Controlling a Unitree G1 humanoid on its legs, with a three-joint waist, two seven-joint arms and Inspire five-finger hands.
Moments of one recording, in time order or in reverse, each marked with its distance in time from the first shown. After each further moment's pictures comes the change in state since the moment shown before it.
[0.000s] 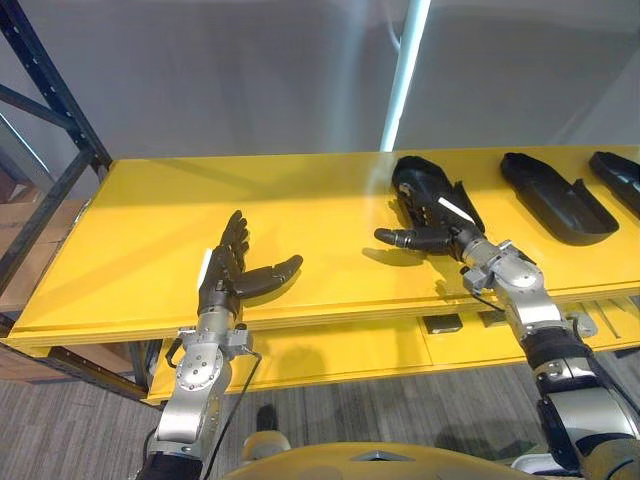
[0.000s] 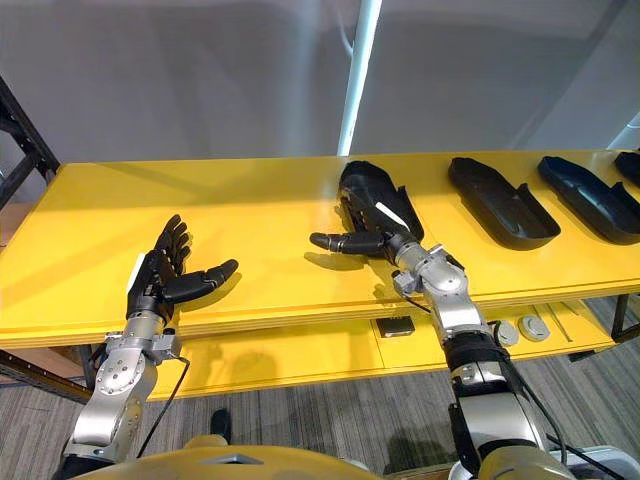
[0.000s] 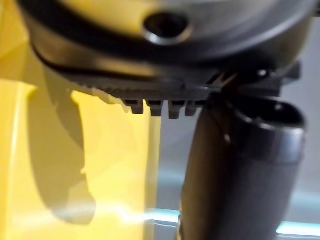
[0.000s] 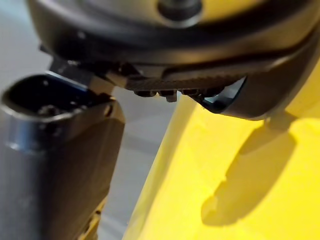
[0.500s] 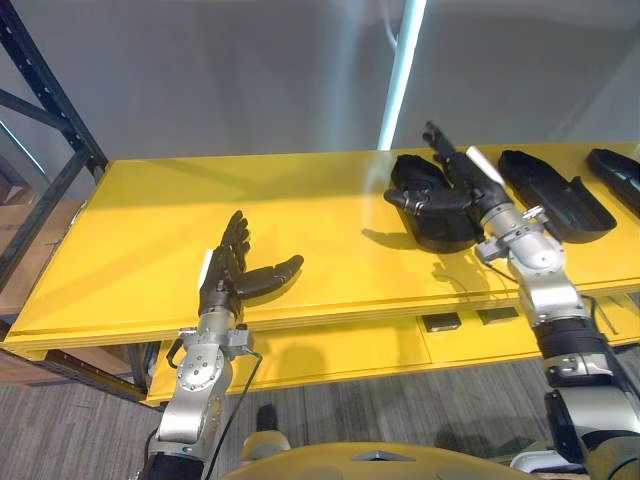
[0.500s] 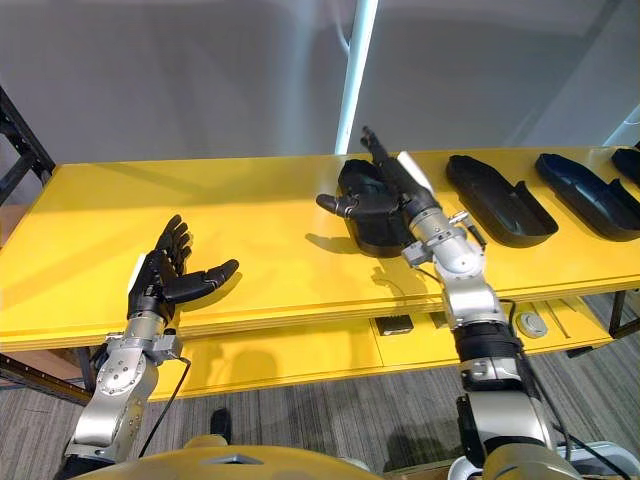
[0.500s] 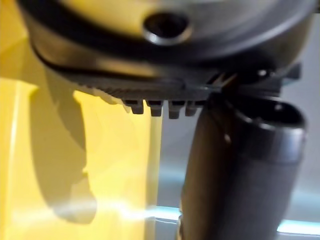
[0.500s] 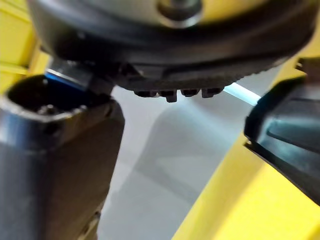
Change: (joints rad) left arm 0.004 -0.010 0.003 -0.001 0.000 -0.001 -0.003; right arm -0.010 -0.065 -0.097 -0.264 -0.106 -0.061 -0.148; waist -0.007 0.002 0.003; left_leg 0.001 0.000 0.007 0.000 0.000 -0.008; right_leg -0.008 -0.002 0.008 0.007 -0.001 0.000
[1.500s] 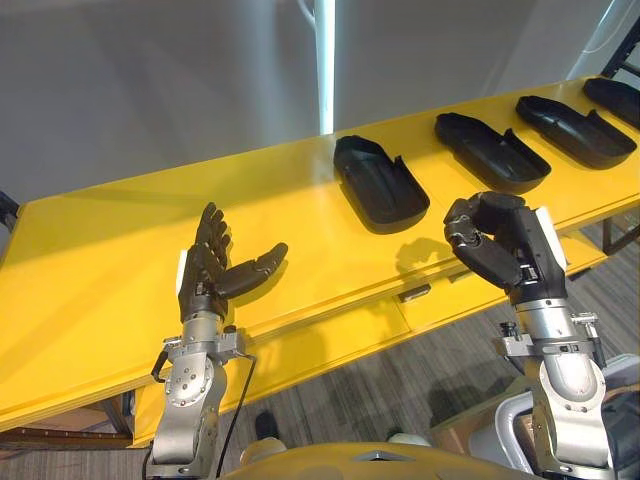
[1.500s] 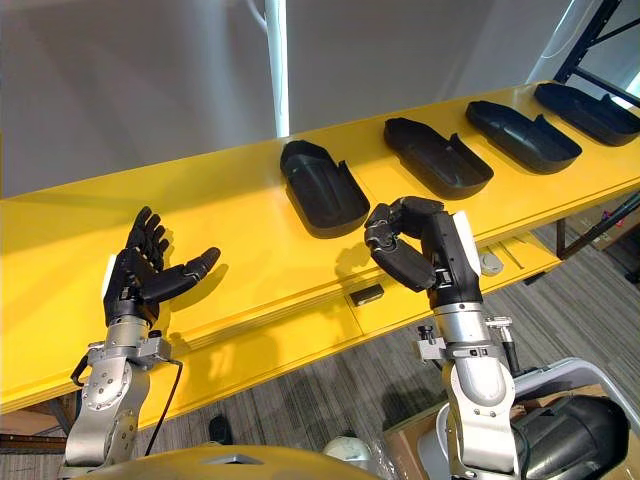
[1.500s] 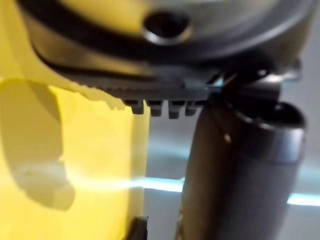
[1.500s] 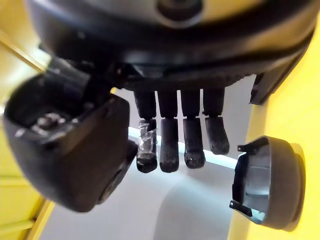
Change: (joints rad) left arm 0.087 -0.086 0.076 -0.158 0.001 -0.007 0.041; right arm 0.714 0.345 -0.213 -0.764 0.024 0.029 -0.100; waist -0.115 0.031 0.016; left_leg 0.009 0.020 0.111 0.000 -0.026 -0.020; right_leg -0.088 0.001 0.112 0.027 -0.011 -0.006
